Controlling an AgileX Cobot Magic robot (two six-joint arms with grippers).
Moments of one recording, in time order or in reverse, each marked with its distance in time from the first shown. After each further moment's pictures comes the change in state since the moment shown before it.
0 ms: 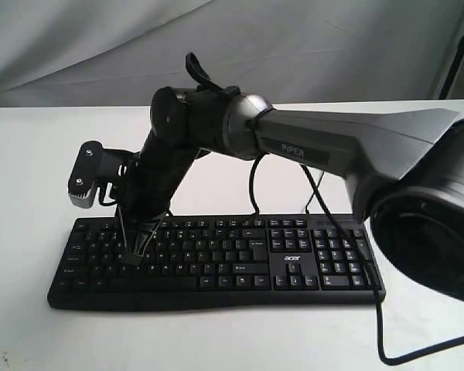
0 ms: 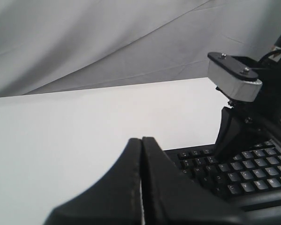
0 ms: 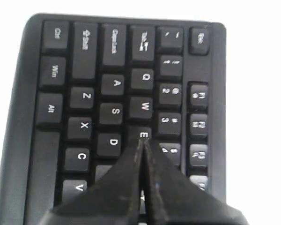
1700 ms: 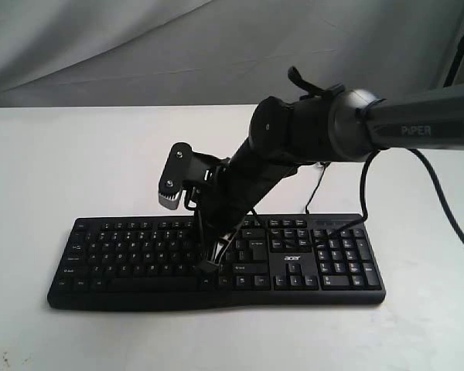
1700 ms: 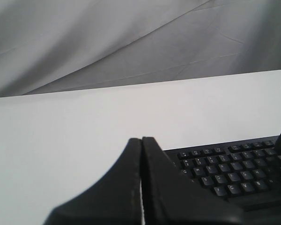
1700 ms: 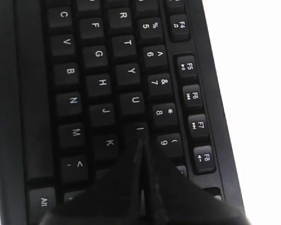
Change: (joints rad) left arm 0.000 0.000 0.000 0.000 0.000 0.000; right arm -0.142 -0.269 0.543 0.144 -0.269 -0.162
